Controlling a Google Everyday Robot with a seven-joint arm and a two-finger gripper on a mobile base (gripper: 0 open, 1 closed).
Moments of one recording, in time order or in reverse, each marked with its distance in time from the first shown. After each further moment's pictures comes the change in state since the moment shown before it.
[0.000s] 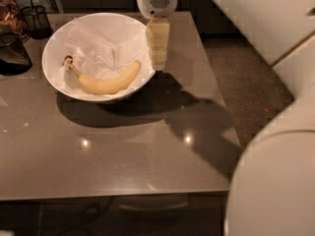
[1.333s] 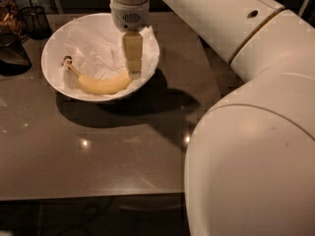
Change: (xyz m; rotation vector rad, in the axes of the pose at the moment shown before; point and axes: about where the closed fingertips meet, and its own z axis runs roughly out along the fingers) arm -0.056 -0.010 0.049 -0.077 -0.029 -0.058
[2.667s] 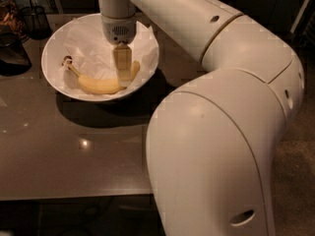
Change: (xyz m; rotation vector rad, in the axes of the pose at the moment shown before) arm -0.028 -0.004 0.046 -0.119 -0.002 -0.035
